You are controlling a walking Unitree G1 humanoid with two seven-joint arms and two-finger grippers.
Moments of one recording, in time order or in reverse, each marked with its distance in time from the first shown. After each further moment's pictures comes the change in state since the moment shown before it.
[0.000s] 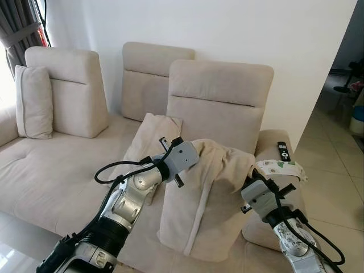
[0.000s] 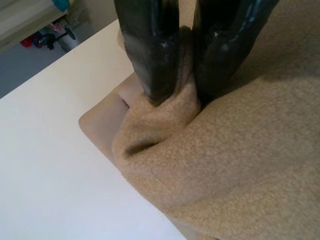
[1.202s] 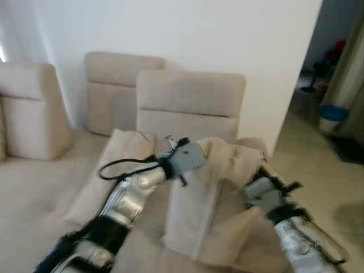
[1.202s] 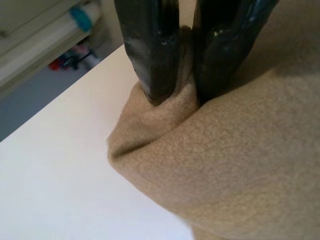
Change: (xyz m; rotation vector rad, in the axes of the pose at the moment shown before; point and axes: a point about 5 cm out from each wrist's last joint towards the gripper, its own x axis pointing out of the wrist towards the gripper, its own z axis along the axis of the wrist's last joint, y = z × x) left arm -0.001 0.000 0.000 0.037 -0.023 -0.023; right arm 0.000 0.002 0.007 0.005 -0.030 -0.005
